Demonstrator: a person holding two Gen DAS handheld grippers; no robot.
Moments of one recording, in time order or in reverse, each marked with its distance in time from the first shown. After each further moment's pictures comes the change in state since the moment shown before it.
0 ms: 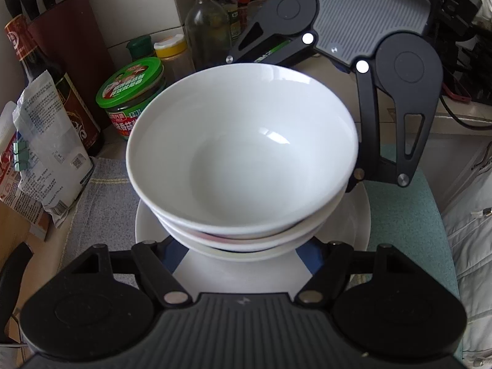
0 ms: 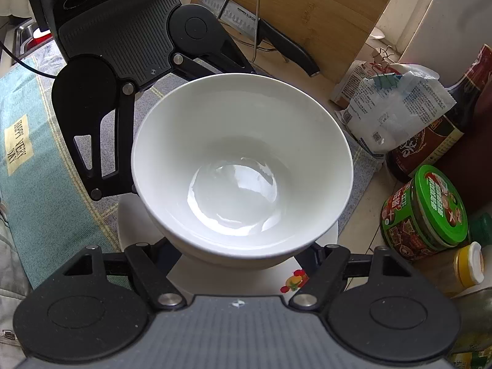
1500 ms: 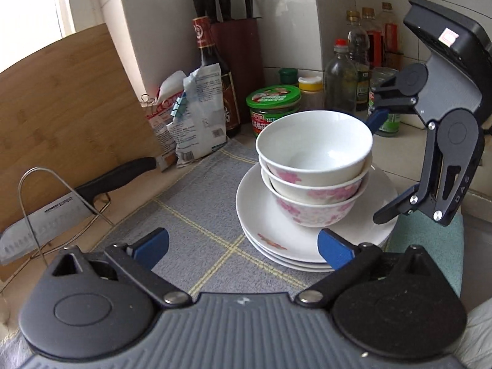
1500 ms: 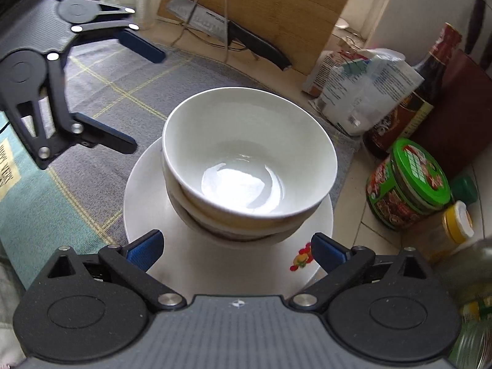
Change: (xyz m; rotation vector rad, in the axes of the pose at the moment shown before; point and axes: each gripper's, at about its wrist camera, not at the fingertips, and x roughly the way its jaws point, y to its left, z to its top) left arm -0.088 -0.044 -0.061 -0.447 -0.185 0.468; right arm -0.013 0.032 0.000 0.203 0.019 -0.166
